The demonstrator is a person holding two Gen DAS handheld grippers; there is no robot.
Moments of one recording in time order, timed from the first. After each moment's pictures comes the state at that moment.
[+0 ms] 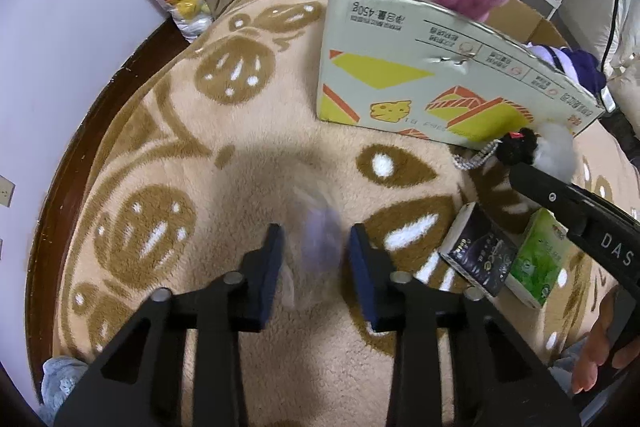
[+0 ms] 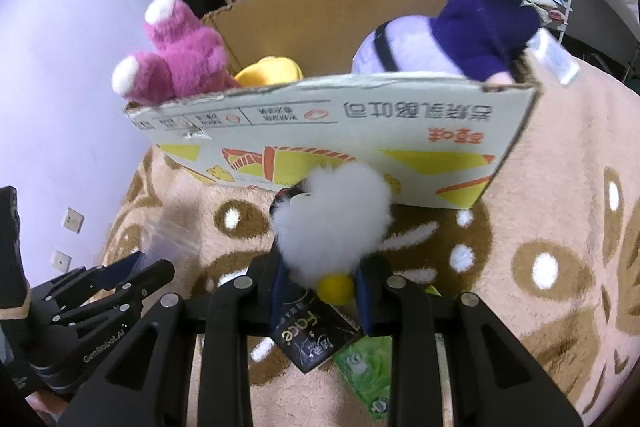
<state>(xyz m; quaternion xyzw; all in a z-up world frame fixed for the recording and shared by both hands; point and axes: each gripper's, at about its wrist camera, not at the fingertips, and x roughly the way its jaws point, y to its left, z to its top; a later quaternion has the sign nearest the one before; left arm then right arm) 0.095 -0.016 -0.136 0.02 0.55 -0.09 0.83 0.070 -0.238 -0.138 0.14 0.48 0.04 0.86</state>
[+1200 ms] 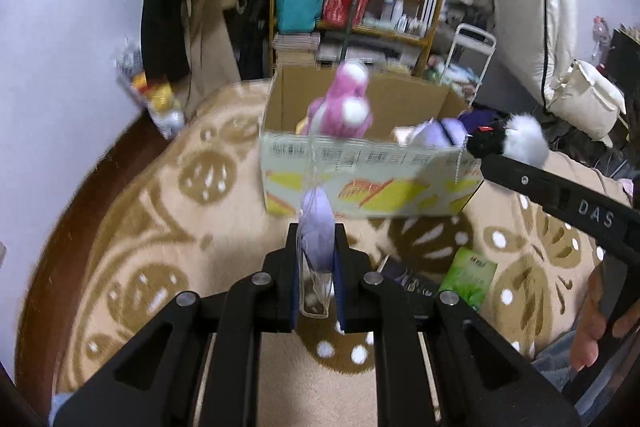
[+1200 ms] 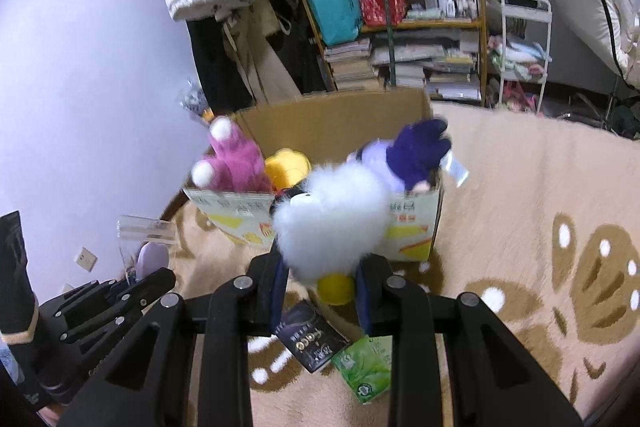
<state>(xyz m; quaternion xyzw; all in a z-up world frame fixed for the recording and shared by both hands) 0.049 -0.035 -0.048 0.03 0.38 -0.16 0.91 0.028 -0.252 -0.057 0.15 0.35 0.03 0.92</state>
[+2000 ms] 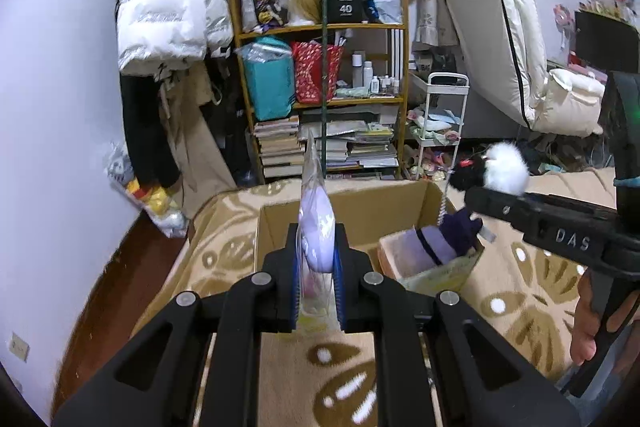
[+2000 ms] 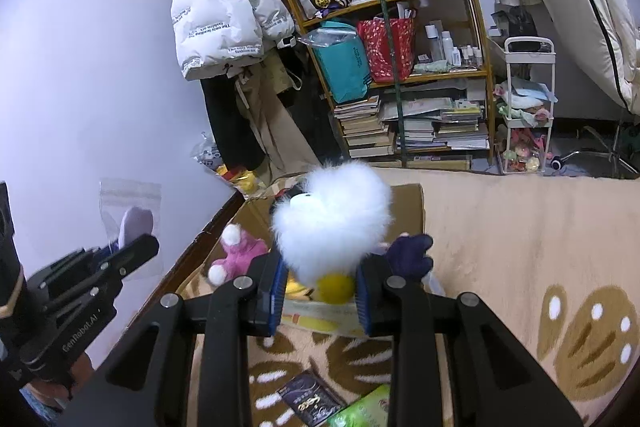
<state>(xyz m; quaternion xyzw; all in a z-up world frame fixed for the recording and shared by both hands) 0.093 -0.072 0.025 0.10 0.26 -0.20 0.94 0.059 -0.280 -0.019 0.16 0.28 0.05 0.94</state>
